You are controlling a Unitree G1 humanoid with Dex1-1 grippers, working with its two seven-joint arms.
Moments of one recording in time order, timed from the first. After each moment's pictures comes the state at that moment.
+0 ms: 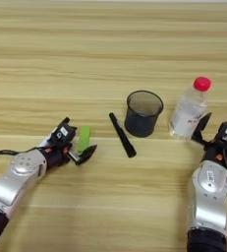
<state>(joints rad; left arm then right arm) -0.22 0.09 -0.33 0.33 -0.02 0.13 -0.45 -0.06 -0.13 -0.37 0.21 0.00 -0.21 -0.30</state>
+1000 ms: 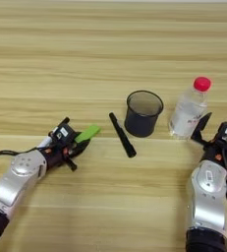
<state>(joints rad) -0.21 0.09 -0.32 0.34 -0.01 0.10 -0.45 -0.06 -0.12 -0.36 0.20 0.00 -0.21 -0.32</state>
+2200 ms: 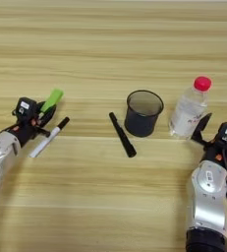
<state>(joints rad) -0.27 0.13 -0.04 0.36 -0.10 0.02 -0.35 -0.06 -0.12 -0.36 0.21 0.00 -0.21 -0.32</state>
